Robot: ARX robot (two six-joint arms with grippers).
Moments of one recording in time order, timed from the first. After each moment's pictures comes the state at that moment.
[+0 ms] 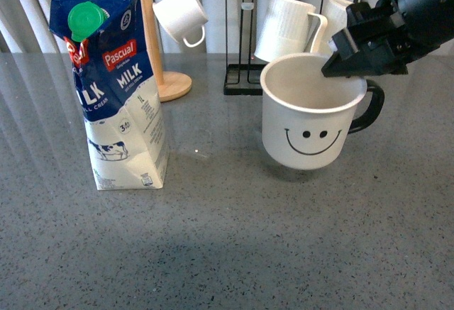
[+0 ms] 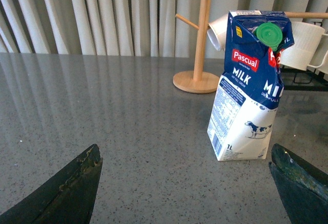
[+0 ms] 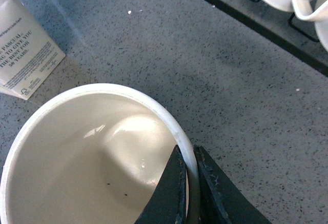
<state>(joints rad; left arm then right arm) 0.00 0.01 0.01 0.00 0.00 -0.01 0.26 1.76 1.31 -0.30 -0.31 -0.28</state>
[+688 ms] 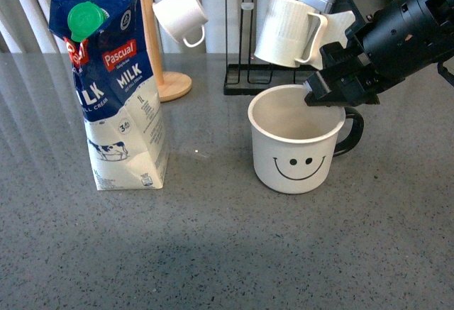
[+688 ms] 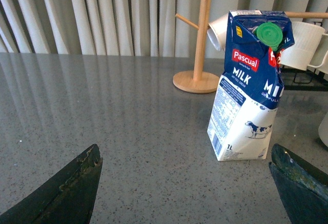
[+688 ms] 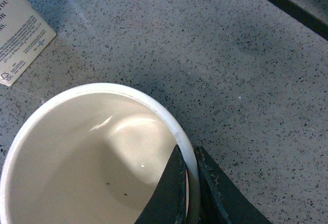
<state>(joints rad) 0.00 0.01 0.01 0.00 0.00 -0.01 0.28 1.86 1.35 -0.31 -0.30 -0.31</state>
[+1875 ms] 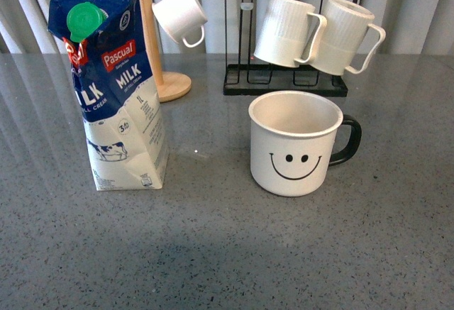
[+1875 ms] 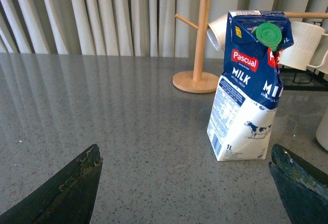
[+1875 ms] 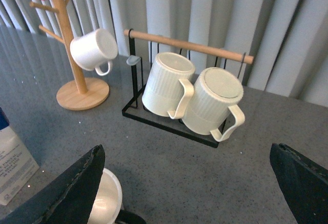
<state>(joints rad) 0.00 0.01 0.01 0.00 0.00 -0.01 0.12 1.34 0.92 0.24 -0.27 -0.10</state>
